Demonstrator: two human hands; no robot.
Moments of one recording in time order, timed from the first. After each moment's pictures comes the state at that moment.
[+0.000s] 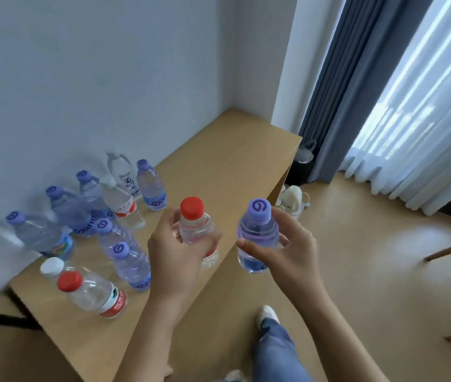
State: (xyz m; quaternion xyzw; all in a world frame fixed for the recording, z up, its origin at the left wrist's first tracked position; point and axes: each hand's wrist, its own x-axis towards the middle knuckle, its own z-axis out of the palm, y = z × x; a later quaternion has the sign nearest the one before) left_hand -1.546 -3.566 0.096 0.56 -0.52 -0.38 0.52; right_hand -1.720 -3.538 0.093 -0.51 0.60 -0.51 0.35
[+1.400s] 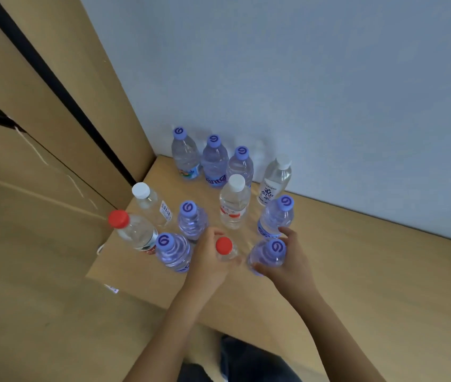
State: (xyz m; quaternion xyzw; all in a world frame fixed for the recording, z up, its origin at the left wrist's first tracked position) left_hand -1.533 -3.722 -0.020 0.84 -0.10 -0.20 0.50; right_hand -1.618 -3.866 0.002 -0.76 0.34 -0.02 0.55
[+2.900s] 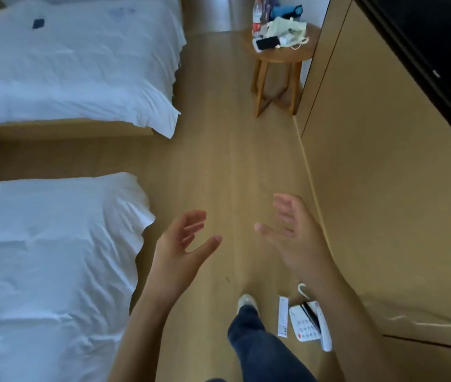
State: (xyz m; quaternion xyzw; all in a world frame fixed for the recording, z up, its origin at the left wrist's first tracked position) left_hand -1.392 -2.914 0.048 0.74 0.36 0.21 0.53; right_hand -1.232 -3.049 0.059 -0.77 -0.23 0.28 0.53
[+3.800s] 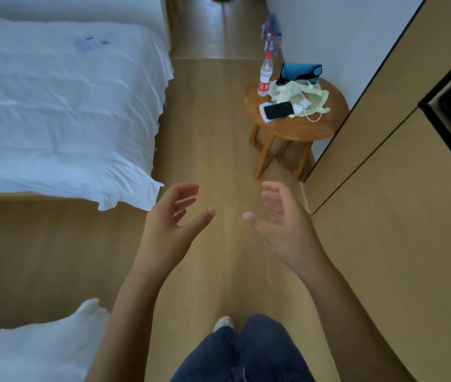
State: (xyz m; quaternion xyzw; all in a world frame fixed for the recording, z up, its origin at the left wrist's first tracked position) left_hand -0.931 -2.386 0.077 0.74 0.33 0.24 0.53; right_hand -0.788 -2.529 0.082 -0.80 -0.28 0.24 0.47
